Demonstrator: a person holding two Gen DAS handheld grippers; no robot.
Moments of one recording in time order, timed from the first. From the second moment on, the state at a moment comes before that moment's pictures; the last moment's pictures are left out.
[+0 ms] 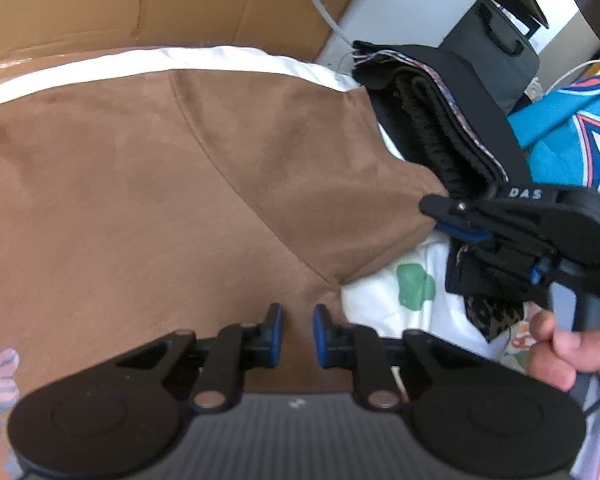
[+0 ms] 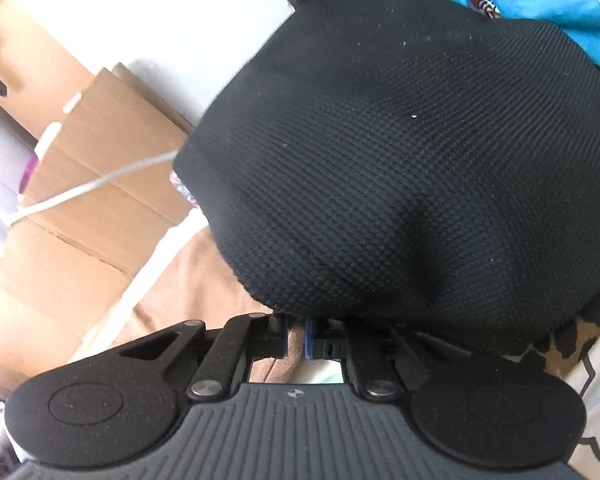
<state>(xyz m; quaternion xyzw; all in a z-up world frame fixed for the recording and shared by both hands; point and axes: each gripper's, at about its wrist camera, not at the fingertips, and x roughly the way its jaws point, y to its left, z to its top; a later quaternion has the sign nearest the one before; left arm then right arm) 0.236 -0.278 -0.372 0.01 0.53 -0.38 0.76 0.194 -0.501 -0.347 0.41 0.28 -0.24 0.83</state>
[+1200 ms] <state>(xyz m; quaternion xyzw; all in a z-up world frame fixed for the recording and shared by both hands) 0.238 -0.297 -0.386 0.02 0.51 -0.40 0.76 0.180 -0.493 -0.299 0.34 0.28 -0.12 0.89</state>
